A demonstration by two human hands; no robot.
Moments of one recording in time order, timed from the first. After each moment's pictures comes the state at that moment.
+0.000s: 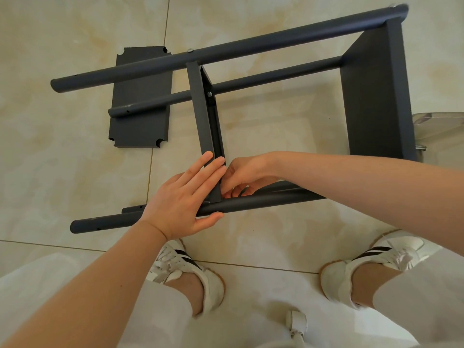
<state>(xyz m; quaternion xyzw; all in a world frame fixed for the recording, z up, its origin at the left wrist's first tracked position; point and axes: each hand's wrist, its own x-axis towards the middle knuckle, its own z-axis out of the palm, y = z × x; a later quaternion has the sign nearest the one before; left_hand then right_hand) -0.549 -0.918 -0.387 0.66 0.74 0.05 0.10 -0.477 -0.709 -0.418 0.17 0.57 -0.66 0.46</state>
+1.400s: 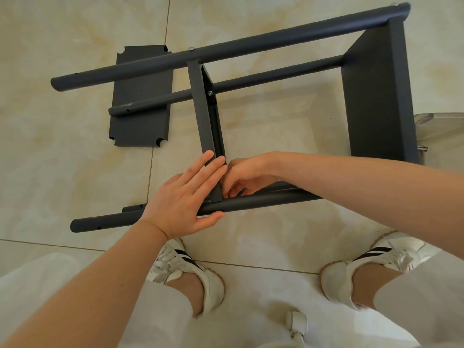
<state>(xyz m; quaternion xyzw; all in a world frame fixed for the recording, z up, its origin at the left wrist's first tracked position) -0.550 -0.917 -0.387 0.66 0.74 0.05 0.10 -0.480 -0.712 -0.416 0.17 0.52 -0.69 0.47</state>
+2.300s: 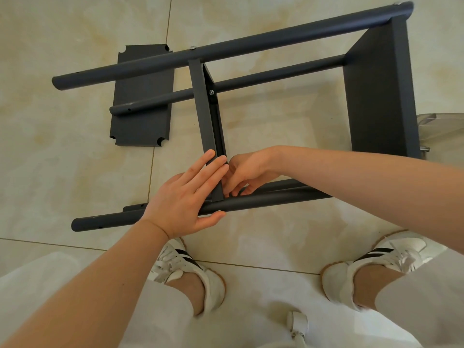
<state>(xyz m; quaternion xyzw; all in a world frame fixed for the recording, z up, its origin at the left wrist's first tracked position) -0.550 -0.916 -0.385 0.66 0.74 0.05 0.10 -0.484 -0.704 -0.411 0.15 0.56 -0.67 0.47</state>
